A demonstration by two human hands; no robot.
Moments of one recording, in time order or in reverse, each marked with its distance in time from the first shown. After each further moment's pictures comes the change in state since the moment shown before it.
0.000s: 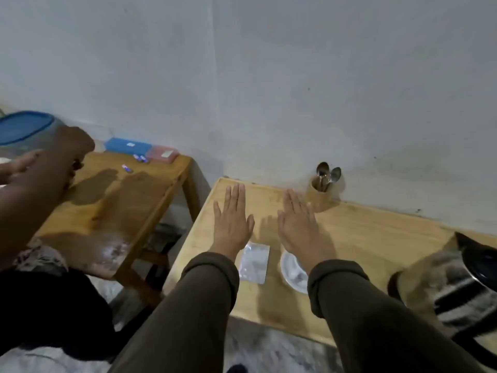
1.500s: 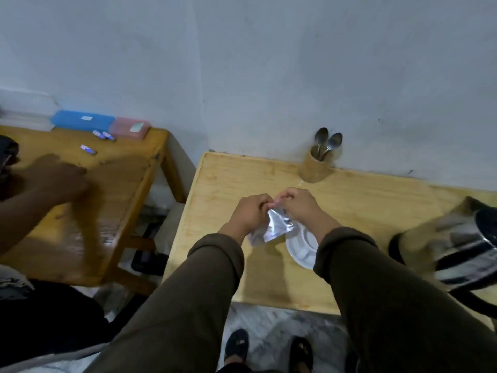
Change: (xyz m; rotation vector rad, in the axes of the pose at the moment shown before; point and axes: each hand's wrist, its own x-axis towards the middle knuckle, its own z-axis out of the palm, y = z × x) left_hand 0.033 -0.004 0.035 -0.615 -0.390 0.088; right_hand 0.035 0.000 0.027 0.629 -0.208 0.506
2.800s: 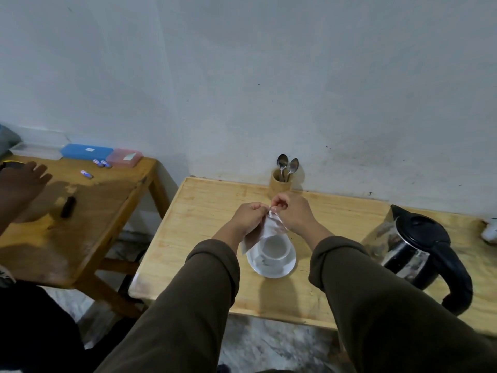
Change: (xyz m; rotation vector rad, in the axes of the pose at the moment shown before) left_hand -0.022 0.109 0.049 -0.500 0.027 -0.182; right_hand -0.047 0.032 -0.101 -0.166 0.128 -0.407
